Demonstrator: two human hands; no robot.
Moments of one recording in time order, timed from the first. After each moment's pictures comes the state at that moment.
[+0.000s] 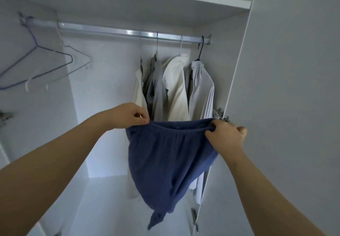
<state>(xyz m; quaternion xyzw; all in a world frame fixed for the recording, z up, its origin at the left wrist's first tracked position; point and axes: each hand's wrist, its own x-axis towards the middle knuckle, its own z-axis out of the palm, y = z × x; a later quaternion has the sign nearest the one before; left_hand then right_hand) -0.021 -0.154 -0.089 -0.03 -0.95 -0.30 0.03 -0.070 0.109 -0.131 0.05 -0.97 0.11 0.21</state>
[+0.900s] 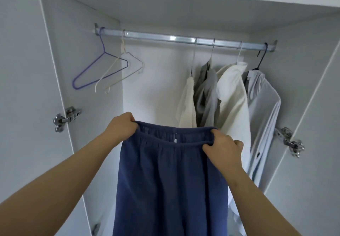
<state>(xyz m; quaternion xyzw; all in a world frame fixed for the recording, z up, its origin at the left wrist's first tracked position) 0.016 -0.277 -0.129 0.30 -0.89 -0.29 0.17 -0.071 -0.031 -0.157 0.21 -0.94 0.21 0.17</state>
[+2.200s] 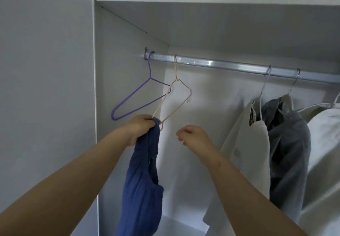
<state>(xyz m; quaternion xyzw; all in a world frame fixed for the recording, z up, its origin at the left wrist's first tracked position) -0.047 -0.441 -0.078 0.28 -0.75 -0.56 0.21 -0.154 -0.305 -0.096 0.38 -0.77 0.50 -0.12</state>
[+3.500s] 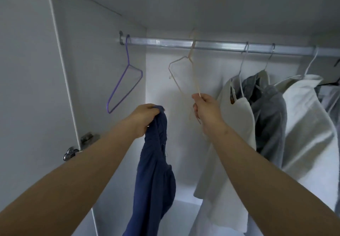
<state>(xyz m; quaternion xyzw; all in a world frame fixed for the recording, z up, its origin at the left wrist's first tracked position) -0.077 -0.393 -0.079 0.25 -0.69 -0.64 0.22 -0.179 -0.270 -0.071 0.24 -0.67 0.71 -0.03</state>
